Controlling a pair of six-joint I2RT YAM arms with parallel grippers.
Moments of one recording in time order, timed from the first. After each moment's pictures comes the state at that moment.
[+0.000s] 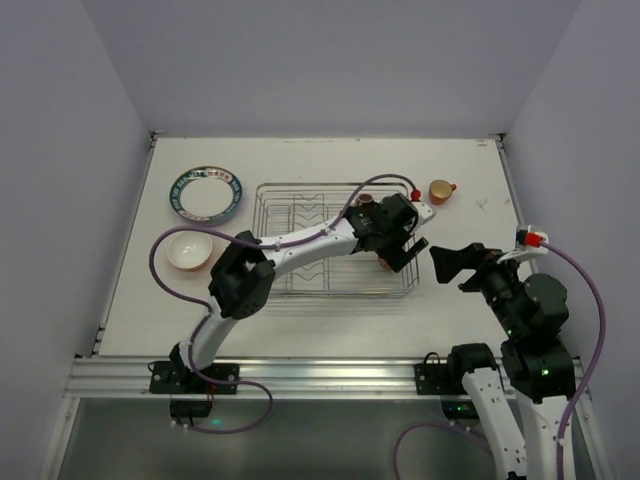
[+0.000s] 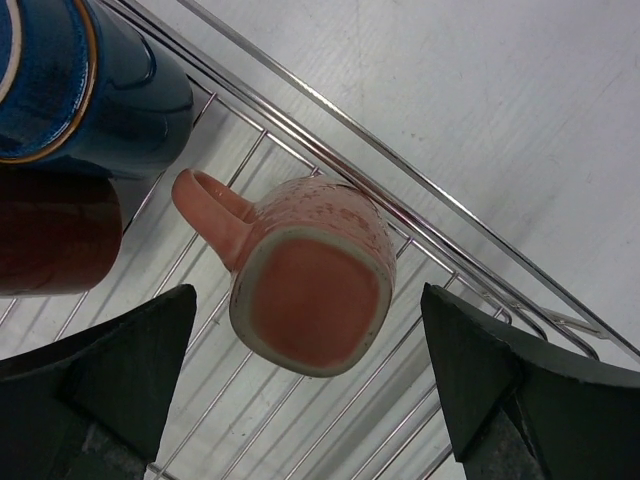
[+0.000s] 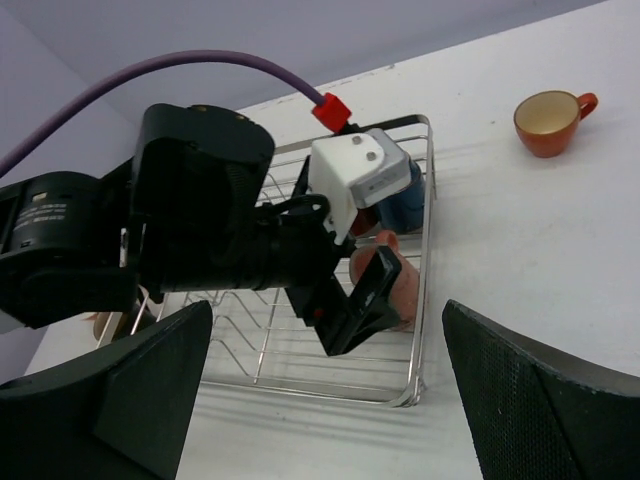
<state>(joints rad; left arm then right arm) -1.01 2.19 1.89 -0.59 -0.07 -0.08 0.10 0.32 0.82 -0.64 -0.15 0.45</state>
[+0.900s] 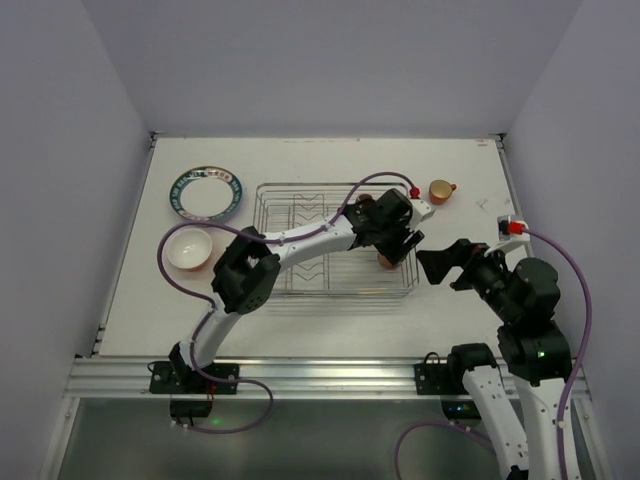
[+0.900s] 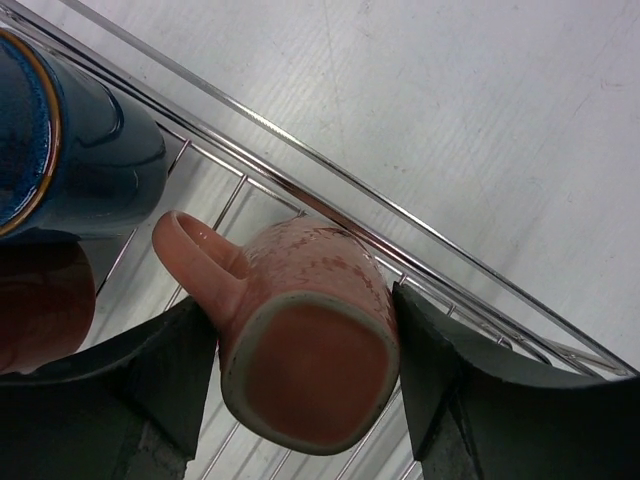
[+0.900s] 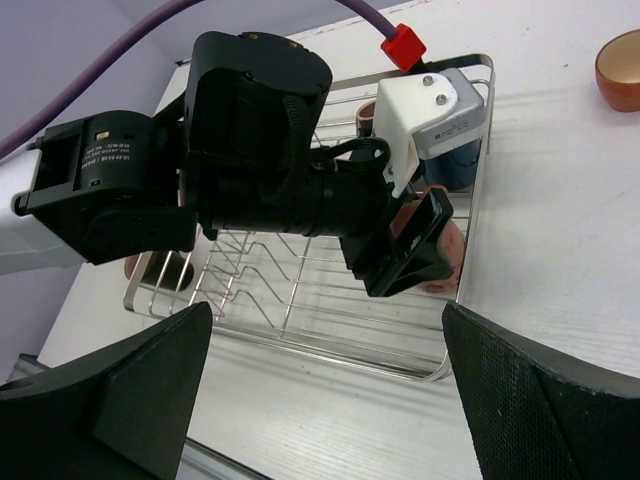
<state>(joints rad) -0.97 2.24 1.88 -0.48 0.07 -0.04 0.10 0.41 0.82 -0.66 -0.31 0.44</state>
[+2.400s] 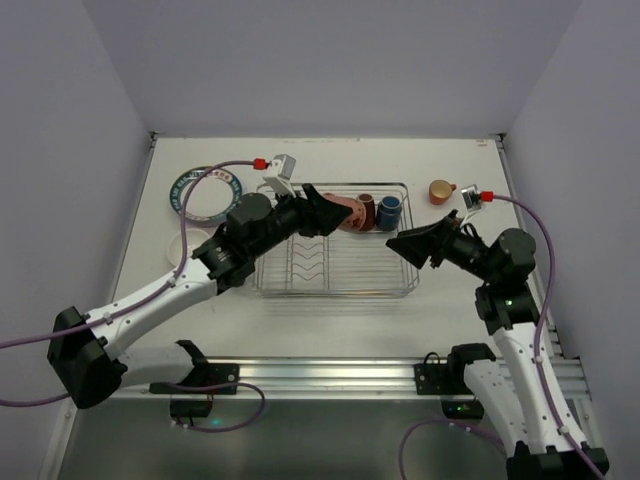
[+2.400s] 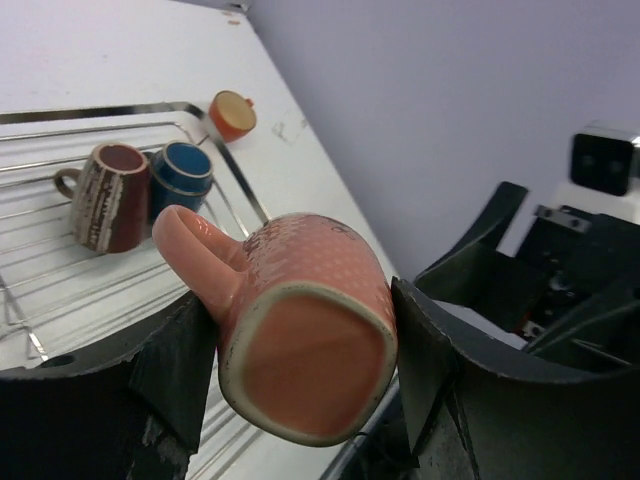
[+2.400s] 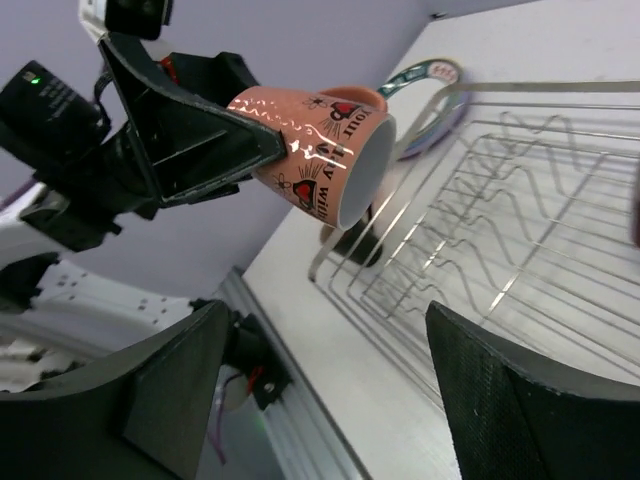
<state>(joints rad) -0.80 1.23 1.00 0.12 0.01 -0.68 0.10 0.62 0.65 -0.05 -0.80 0.73</state>
